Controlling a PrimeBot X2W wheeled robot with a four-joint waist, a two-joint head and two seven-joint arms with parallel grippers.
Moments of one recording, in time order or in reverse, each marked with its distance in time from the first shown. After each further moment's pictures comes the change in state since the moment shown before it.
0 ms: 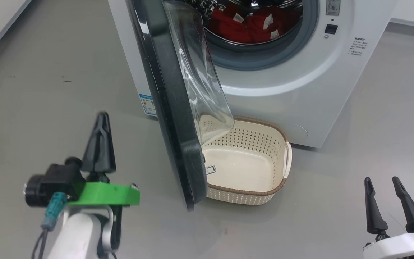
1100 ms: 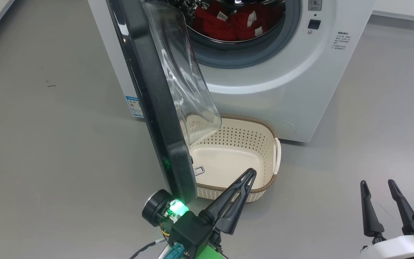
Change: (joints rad) left arm -0.007 0.011 -0.562 -0.202 0.001 -0.011 0.068; right arm 0.002 0.031 -0.021 0.016 -0.038 0.035 0.000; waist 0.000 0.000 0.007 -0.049
